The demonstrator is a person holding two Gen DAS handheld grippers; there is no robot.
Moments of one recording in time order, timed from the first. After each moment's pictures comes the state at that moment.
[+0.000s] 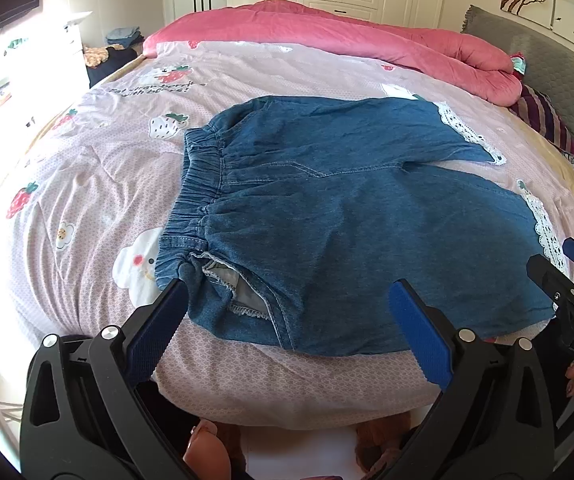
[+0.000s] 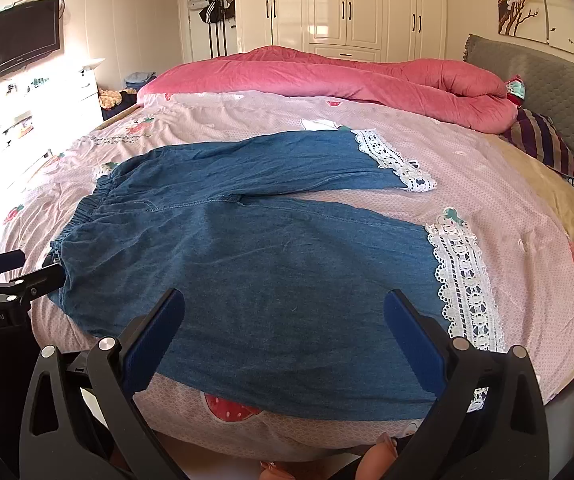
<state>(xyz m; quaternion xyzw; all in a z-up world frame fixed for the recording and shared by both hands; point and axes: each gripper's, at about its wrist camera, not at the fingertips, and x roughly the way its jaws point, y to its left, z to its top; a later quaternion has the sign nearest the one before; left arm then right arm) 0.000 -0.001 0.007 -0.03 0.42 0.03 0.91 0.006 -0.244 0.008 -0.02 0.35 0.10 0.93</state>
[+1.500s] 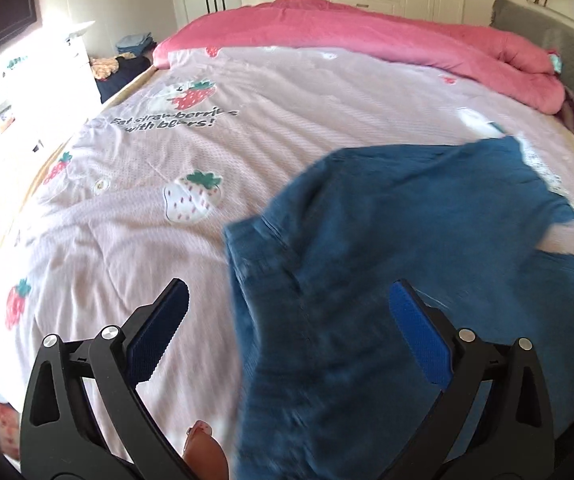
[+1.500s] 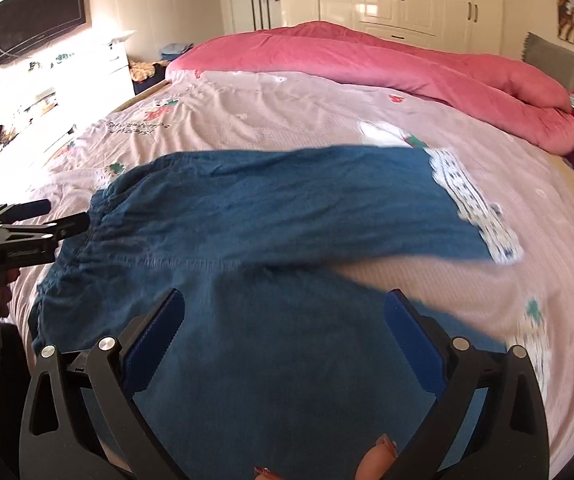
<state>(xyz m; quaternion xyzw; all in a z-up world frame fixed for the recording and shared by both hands) 0.155 0.077 0.002 0.01 0.43 0.06 0.90 0.154 -0.195 0.010 -0.06 0.39 0.19 0.90</state>
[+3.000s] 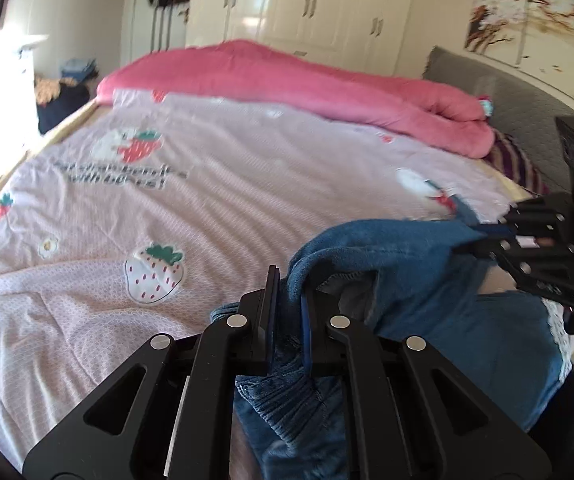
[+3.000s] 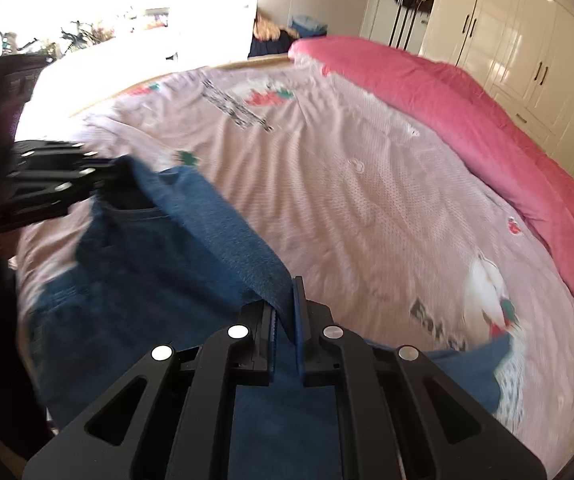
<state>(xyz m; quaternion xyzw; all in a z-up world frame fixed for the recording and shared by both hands) 0.154 0.109 0.034 -0.05 0.33 -0.09 0.94 0.200 -0.099 0.051 -0.23 0.34 0.35 0.84</state>
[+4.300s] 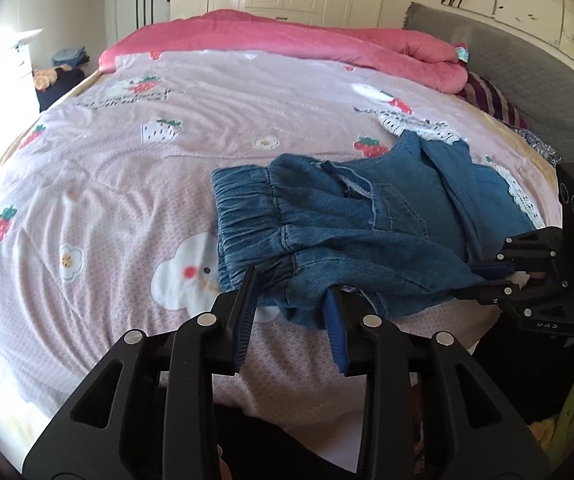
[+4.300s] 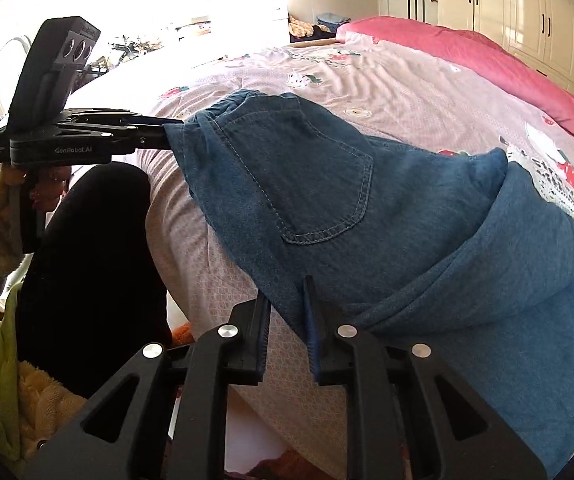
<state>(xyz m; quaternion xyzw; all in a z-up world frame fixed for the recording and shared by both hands) -0.006 0.087 -0.011 -0.01 0.40 -0.09 0.91 0.011 -0.145 -0.042 -0.13 0.39 0.42 0.81</state>
